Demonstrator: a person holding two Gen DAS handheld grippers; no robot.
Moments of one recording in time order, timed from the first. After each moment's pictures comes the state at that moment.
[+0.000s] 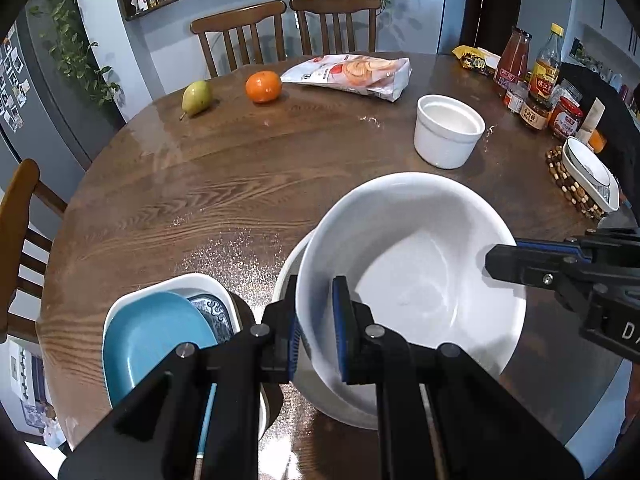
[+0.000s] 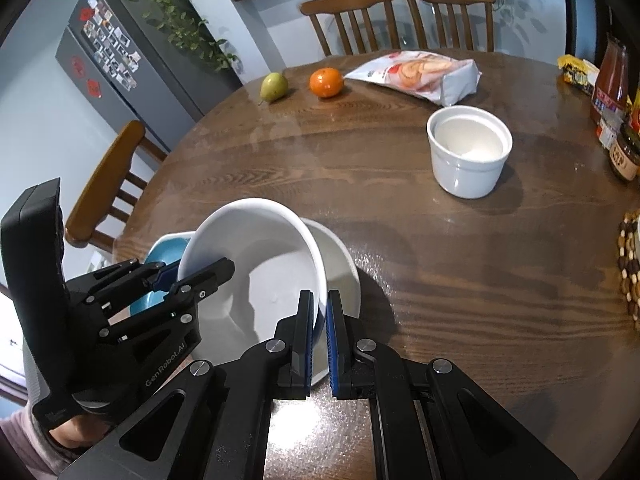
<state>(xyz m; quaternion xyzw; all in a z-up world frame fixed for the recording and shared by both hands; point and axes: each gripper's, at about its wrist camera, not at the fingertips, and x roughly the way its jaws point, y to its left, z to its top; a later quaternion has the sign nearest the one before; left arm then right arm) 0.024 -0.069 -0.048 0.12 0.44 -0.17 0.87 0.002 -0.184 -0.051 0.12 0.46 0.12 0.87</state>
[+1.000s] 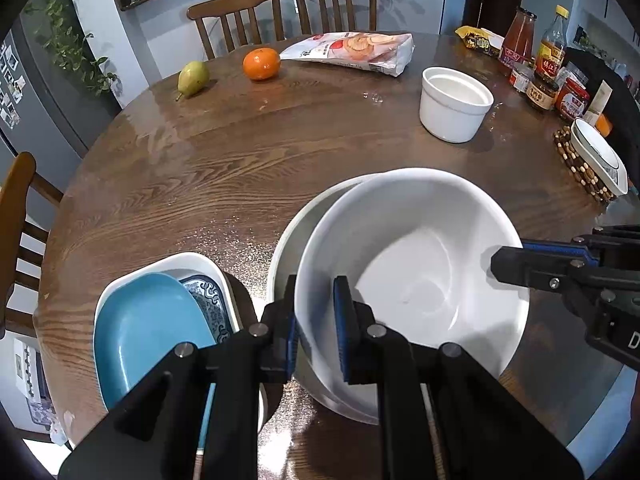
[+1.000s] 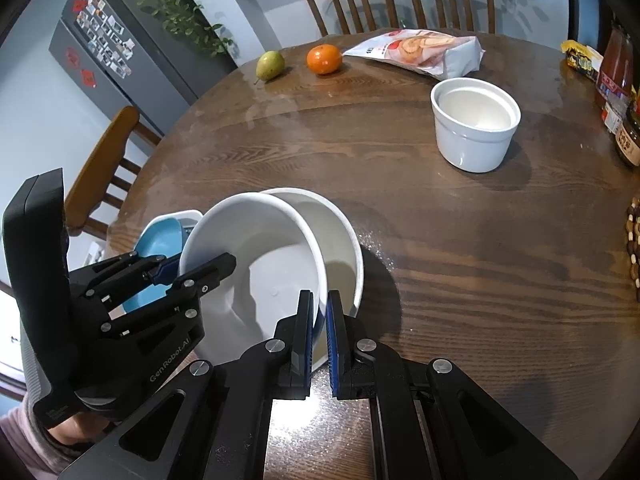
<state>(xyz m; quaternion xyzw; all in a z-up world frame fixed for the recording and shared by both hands) 0.024 -0.070 -0.066 0.13 0.46 -0.17 0.86 0.005 -0.180 -0.068 0.12 0.49 0.12 0.86</state>
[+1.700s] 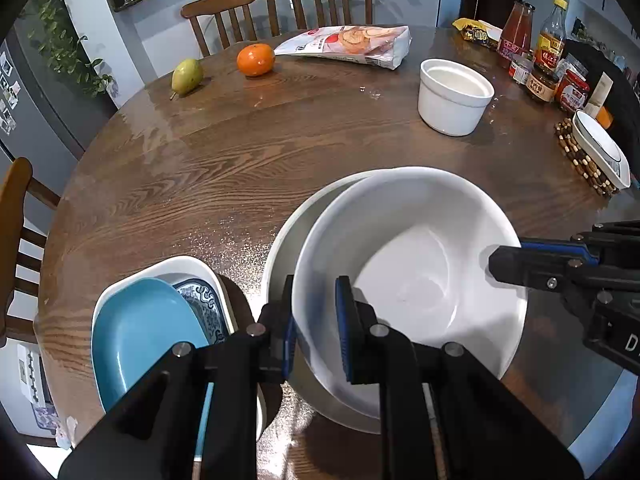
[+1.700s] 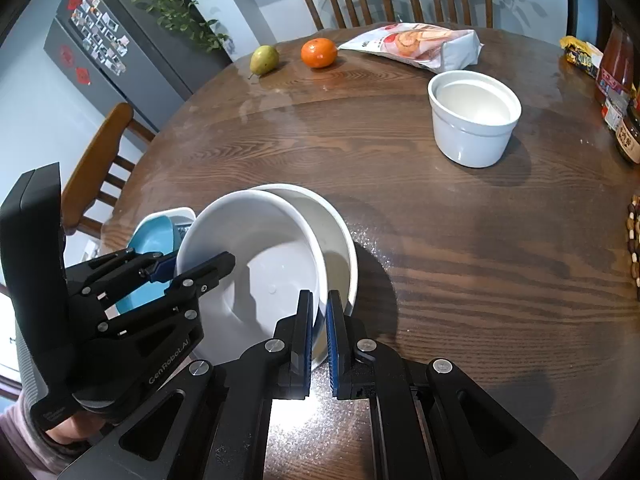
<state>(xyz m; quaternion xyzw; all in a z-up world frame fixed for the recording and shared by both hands) 0.027 -0.077 -0.070 0.14 0.47 -0.17 0.86 0.007 -0.181 -0.072 0.12 0.49 0.11 0.85</state>
